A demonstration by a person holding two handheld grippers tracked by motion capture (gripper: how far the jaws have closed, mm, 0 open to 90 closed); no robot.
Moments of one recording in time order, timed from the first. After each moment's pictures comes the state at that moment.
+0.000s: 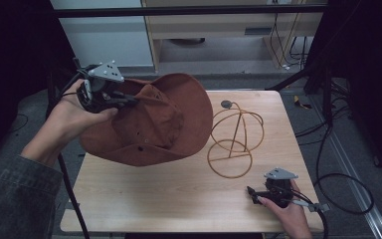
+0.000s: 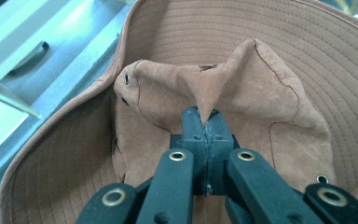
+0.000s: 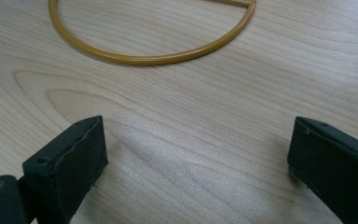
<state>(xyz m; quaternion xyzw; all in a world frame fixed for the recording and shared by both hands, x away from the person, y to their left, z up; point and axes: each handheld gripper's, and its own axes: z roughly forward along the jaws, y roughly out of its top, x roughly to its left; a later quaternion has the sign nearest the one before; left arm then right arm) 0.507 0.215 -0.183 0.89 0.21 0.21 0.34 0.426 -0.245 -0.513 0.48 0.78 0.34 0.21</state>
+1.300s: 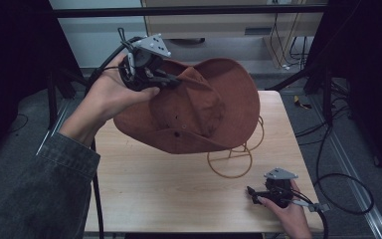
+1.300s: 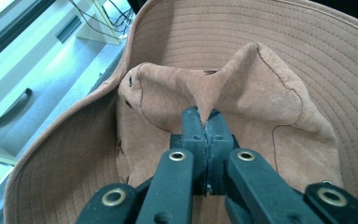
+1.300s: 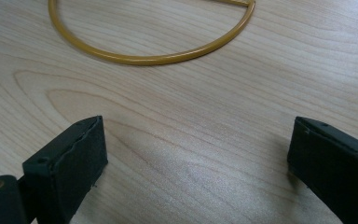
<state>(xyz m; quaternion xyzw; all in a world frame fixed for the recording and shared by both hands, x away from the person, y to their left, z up) 0.515 0.123 -0.140 0.90 0.14 0.20 0.37 0.426 -0.244 -0.513 0.49 0.78 0.34 0.21</state>
